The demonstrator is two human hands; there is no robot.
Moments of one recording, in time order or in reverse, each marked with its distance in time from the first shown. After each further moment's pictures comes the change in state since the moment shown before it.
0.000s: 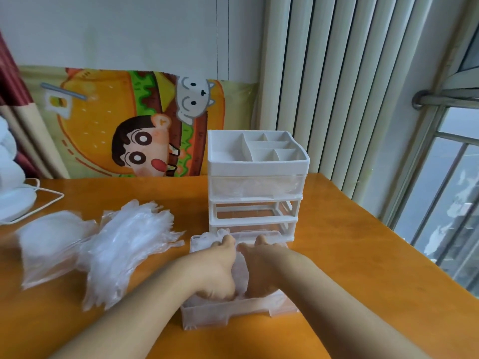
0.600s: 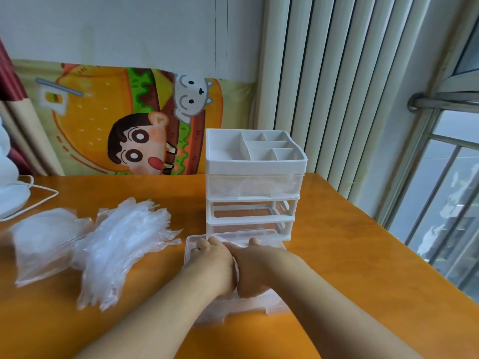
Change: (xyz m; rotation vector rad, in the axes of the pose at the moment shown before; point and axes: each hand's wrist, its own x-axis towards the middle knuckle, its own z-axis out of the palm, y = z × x) left_hand 0.030 0.019 0.024 0.125 0.234 -0.307; right_hand -0.002 -0.012 -0.003 0.042 -0.059 -0.035
